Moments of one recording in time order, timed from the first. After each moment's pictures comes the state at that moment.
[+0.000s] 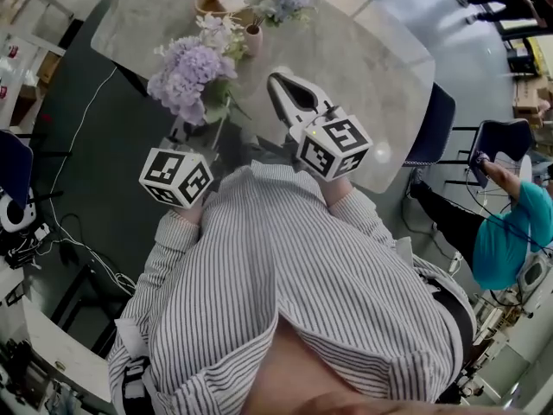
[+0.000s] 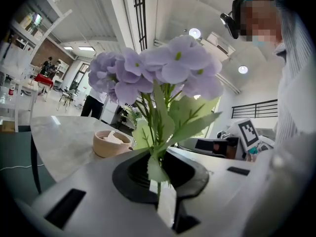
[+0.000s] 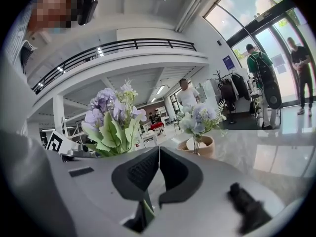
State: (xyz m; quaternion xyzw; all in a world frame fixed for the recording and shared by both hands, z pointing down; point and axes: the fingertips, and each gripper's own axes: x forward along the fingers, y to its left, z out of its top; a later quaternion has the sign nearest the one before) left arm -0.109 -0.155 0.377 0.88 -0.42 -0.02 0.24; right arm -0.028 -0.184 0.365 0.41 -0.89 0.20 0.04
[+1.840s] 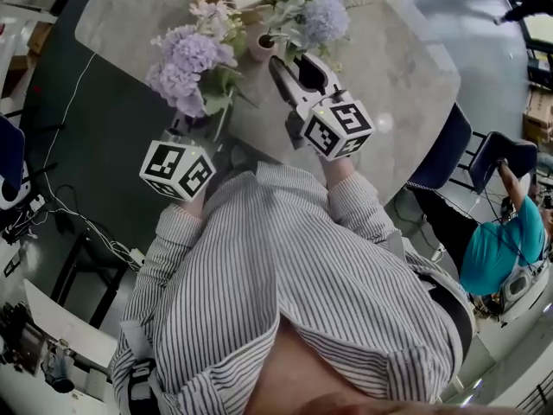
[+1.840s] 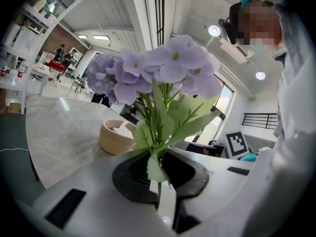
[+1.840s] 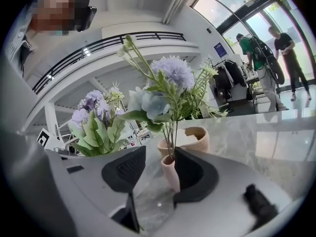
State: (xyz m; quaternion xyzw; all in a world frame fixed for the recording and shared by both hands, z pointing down) left arm -0.098 -0.276 0.434 0.84 -0.45 -0.01 0.31; right arm -0.006 -0.335 0.446 0.41 -0.87 0.26 0.05
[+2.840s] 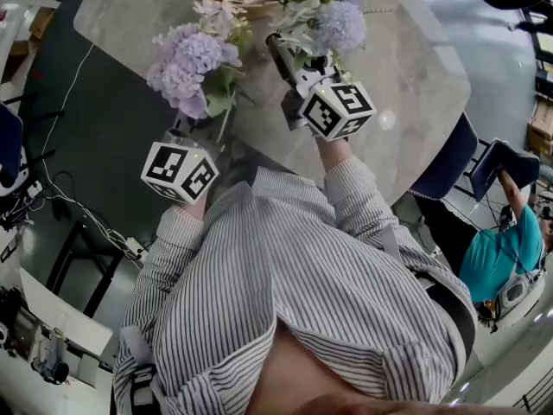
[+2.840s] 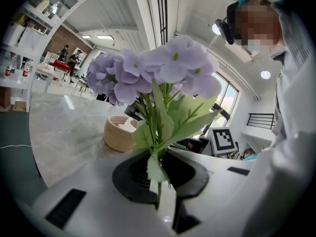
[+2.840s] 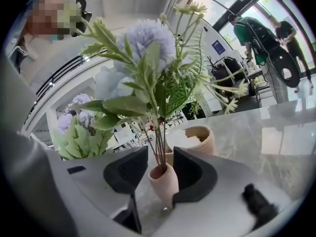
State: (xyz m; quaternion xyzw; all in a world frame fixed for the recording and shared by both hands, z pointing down) left arm -0.101 -0.279 0.452 0.83 -0.46 -0.01 0.32; right arm -0.021 -0.377 0.469 0.40 -0.88 0.27 0.02
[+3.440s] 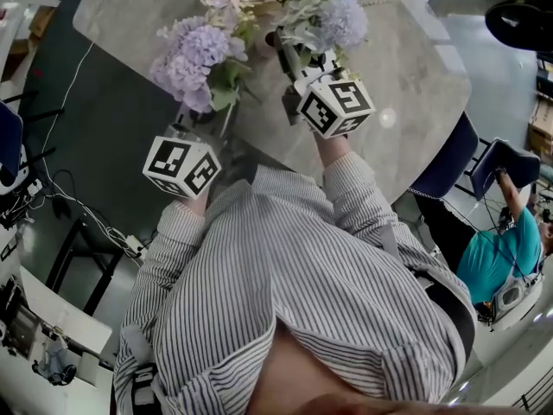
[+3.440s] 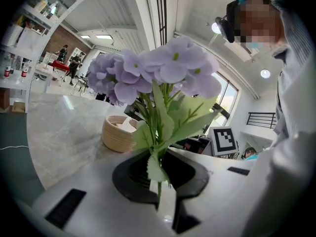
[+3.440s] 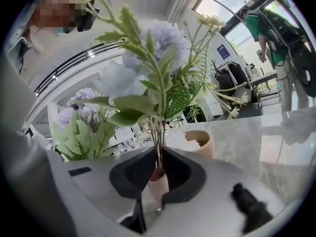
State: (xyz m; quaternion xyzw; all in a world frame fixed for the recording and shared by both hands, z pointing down) left arm -0.104 -0.279 0.443 0.83 -0.46 -0.01 0.32; right arm -0.032 -0.375 0.452 0.40 -0.89 0.23 0.03
